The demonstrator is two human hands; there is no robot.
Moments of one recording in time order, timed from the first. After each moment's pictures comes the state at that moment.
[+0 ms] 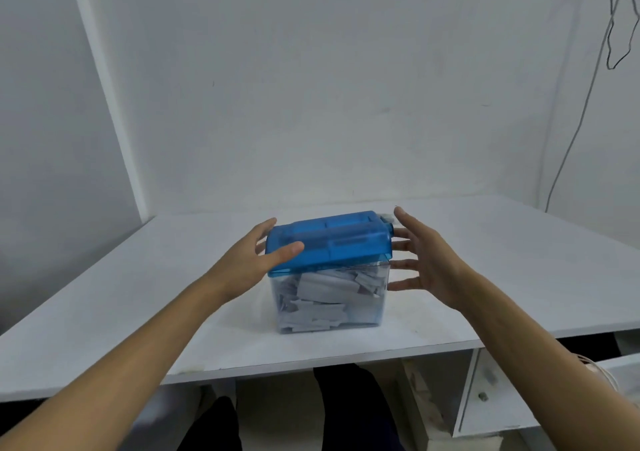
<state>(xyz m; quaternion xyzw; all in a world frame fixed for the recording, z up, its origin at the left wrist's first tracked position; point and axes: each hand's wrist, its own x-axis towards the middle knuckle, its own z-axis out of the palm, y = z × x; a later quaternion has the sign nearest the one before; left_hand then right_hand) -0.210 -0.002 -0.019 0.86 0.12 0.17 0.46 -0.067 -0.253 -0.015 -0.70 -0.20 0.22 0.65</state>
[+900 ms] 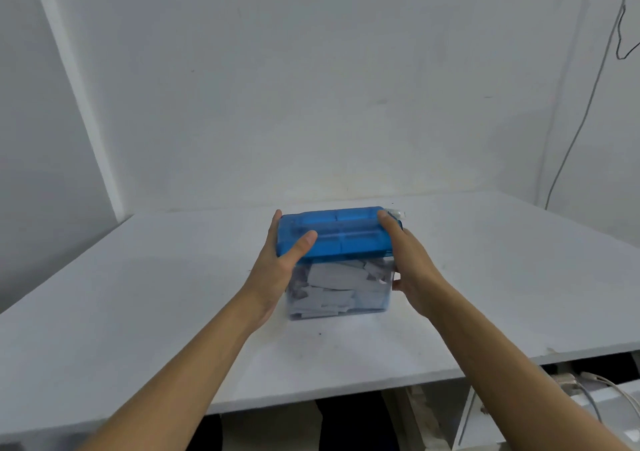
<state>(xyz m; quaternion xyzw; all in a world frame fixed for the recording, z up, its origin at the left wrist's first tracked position) -0.134 -0.025 -0.052 0.69 0.07 0.21 0.69 -0.034 -0.207 -0.036 -0.71 -0.11 0.15 0.68</state>
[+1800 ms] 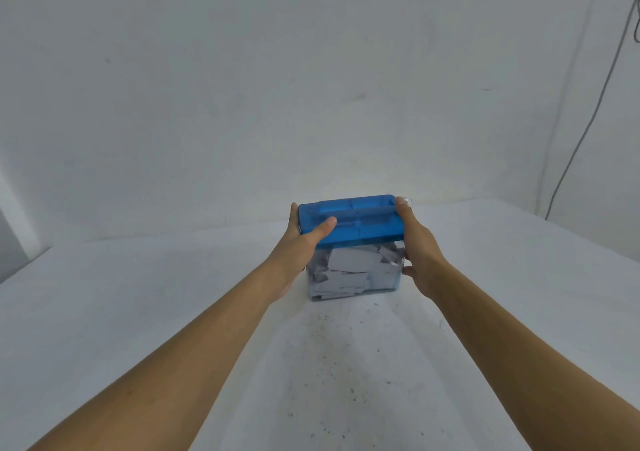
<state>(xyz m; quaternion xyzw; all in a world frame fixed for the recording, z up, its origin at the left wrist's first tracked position) 0.076 -0.016 -0.031 0.72 0.10 0.11 0.68 0.158 -0.198 -0.029 -0.70 -0.03 0.11 0.70</state>
